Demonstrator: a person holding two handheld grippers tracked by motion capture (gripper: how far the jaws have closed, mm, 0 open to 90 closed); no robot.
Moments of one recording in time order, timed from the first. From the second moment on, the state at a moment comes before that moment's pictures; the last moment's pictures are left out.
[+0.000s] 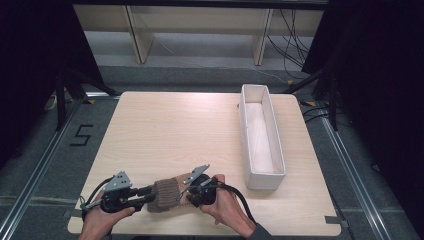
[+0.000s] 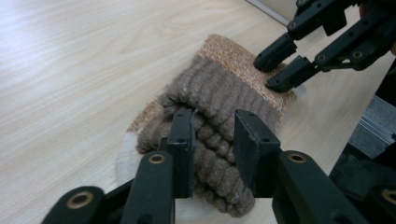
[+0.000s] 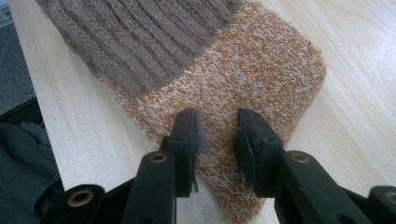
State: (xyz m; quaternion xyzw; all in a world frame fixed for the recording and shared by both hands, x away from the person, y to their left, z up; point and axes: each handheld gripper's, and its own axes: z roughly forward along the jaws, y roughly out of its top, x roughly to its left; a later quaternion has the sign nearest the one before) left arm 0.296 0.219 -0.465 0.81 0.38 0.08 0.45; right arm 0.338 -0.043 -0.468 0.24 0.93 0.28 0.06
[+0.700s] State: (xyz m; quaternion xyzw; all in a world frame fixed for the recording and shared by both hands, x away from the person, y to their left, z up) left arm 0.313 0.197 -0.476 0.83 0.37 0.08 0.41; right arm 0.339 -0.057 -0.459 0.26 0.91 0.32 0.04
